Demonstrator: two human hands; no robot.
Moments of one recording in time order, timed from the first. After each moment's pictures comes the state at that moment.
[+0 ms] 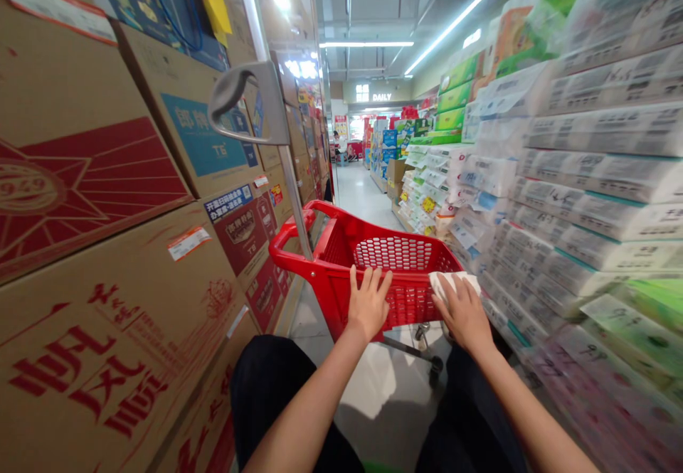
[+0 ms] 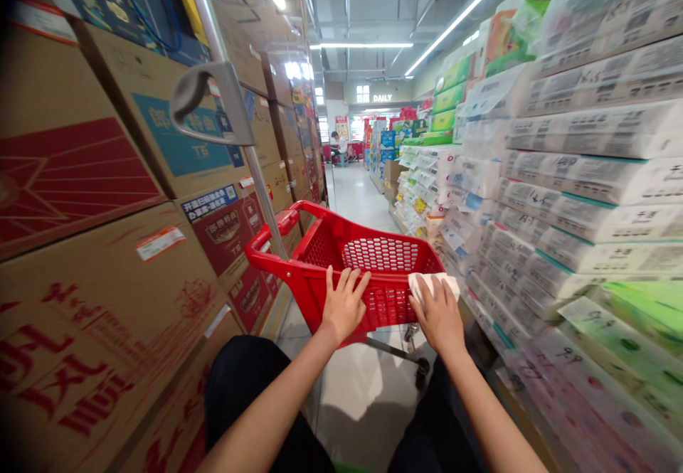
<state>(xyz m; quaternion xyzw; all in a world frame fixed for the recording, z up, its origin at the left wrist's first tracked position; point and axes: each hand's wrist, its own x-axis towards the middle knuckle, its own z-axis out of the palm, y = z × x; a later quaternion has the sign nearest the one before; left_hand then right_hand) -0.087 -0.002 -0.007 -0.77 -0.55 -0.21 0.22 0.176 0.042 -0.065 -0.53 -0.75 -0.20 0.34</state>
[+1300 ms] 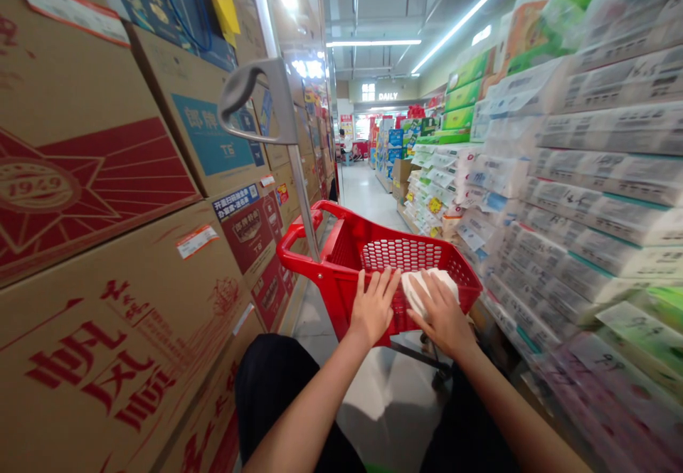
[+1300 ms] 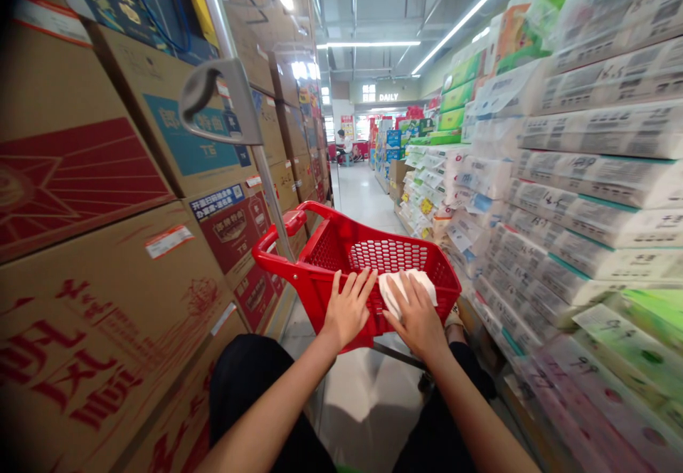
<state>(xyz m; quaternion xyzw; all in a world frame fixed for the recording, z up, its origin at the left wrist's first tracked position) -0.088 -0.011 -0.006 -0.78 -0.55 -0.19 0.24 0.122 0.024 -0.040 -0.42 -0.84 -0.17 0.29</state>
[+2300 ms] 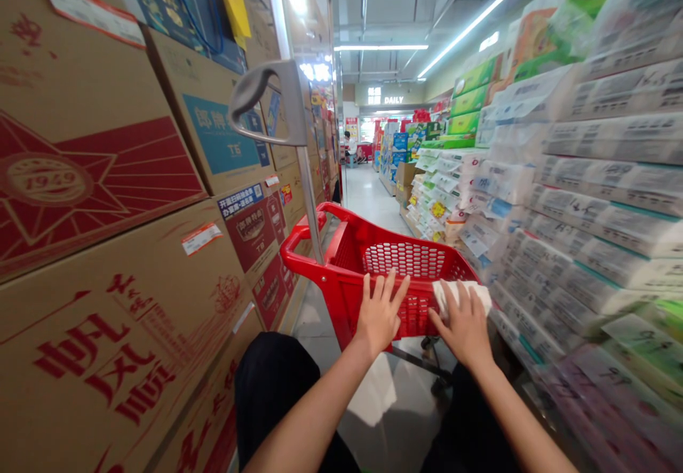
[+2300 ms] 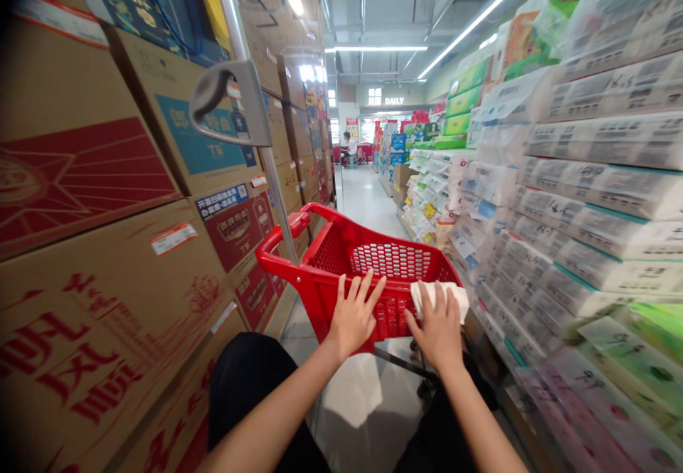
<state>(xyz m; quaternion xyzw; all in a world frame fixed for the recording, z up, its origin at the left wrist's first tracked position) -0.073 -0.017 -0.003 -0.77 -0.55 -0.17 0.27 0.147 0.025 -0.058 -0.54 -0.74 -0.19 0.35</state>
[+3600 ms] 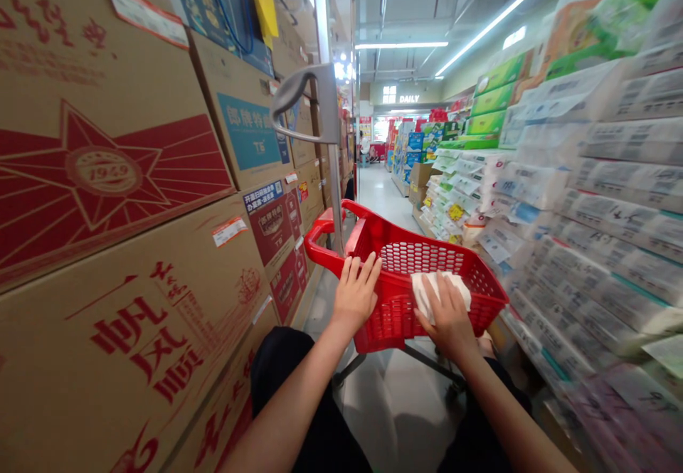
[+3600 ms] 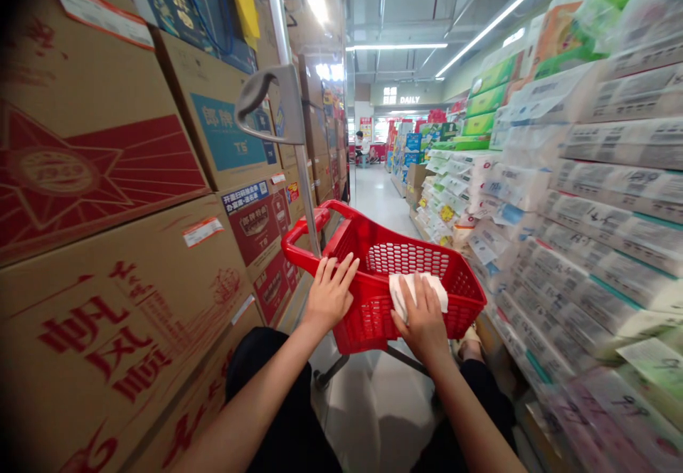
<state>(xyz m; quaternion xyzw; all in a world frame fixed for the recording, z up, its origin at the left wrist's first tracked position) -0.165 -0.015 0.023 -0.73 -0.59 -0.19 0.30 0.079 0.028 -0.037 -0.43 -0.81 -0.19 0.35</state>
